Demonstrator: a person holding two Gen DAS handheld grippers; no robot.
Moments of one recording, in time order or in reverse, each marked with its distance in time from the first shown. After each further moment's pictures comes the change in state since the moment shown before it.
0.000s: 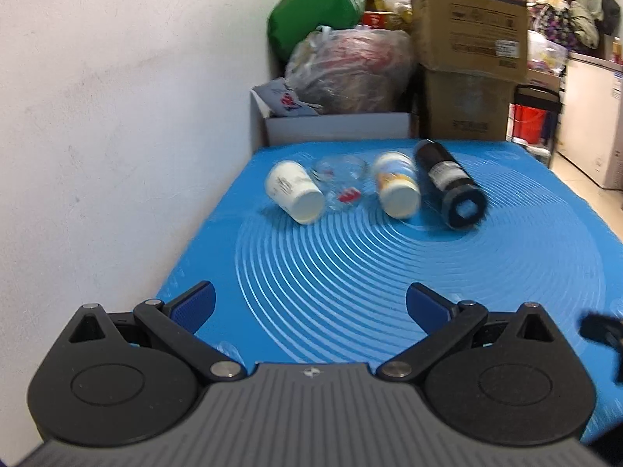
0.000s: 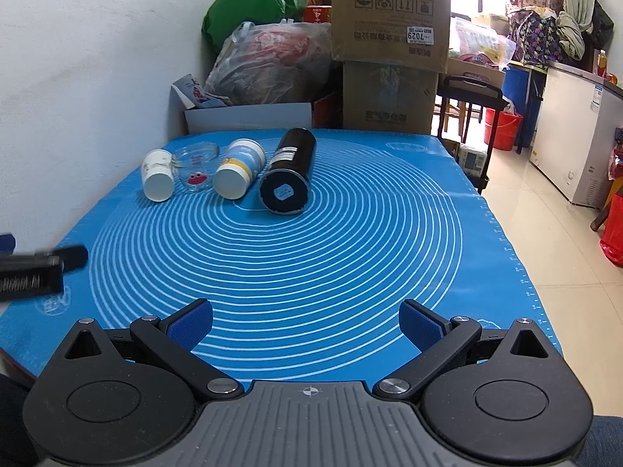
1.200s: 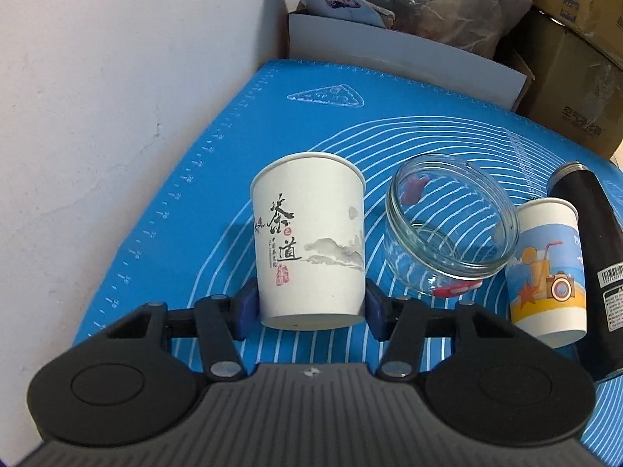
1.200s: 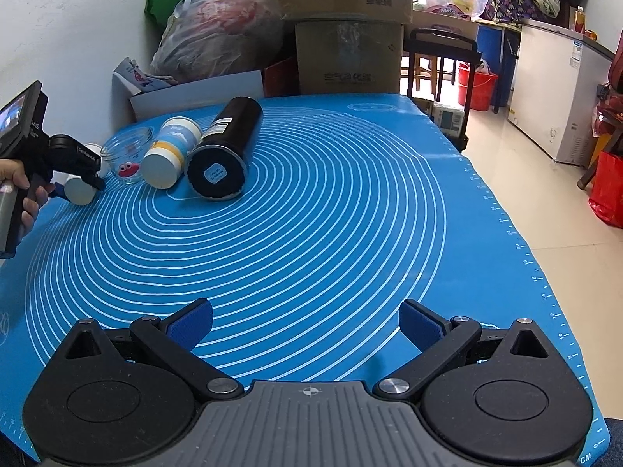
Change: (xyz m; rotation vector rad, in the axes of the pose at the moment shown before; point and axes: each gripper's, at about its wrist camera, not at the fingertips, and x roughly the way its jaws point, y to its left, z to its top) left arm 0.269 0.038 0.099 -0.178 0.351 -0.021; right arm 0.071 -0.041 0.008 0.096 0.083 -0.057
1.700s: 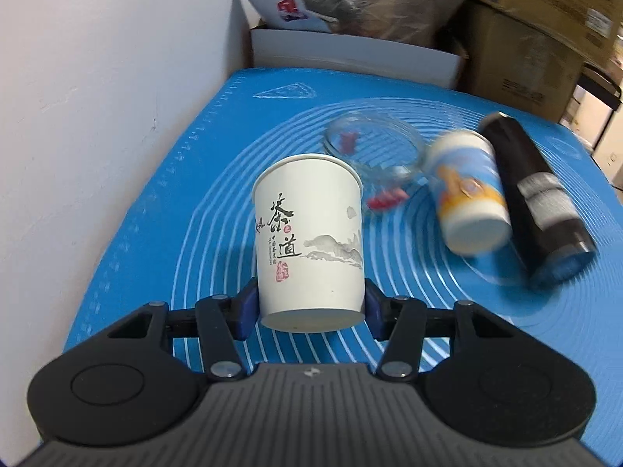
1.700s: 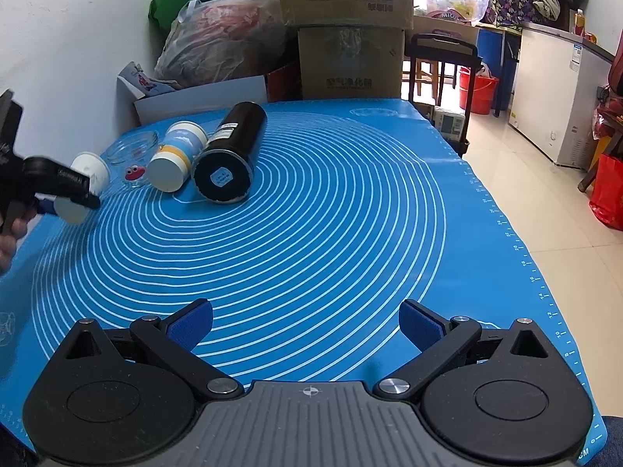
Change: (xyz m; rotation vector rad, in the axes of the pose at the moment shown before) left arm -0.069 -0.012 -0.064 0.097 -0.049 -0.064; right arm -0.009 0.002 -0.002 -0.001 -0.015 0.012
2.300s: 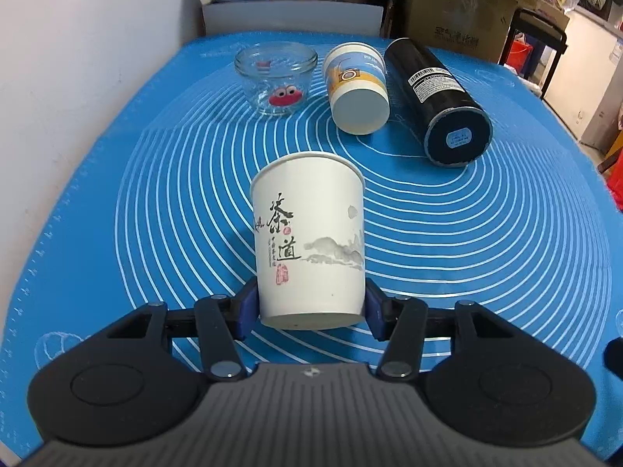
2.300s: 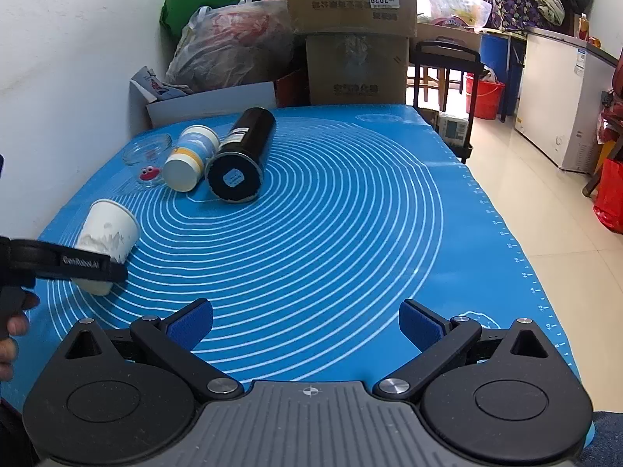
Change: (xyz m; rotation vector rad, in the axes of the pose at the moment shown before) left arm -0.045 -0.057 -0.082 0.079 0.050 -0.057; right arm -0.019 -0.002 -0.007 -0.010 -0.010 0.021
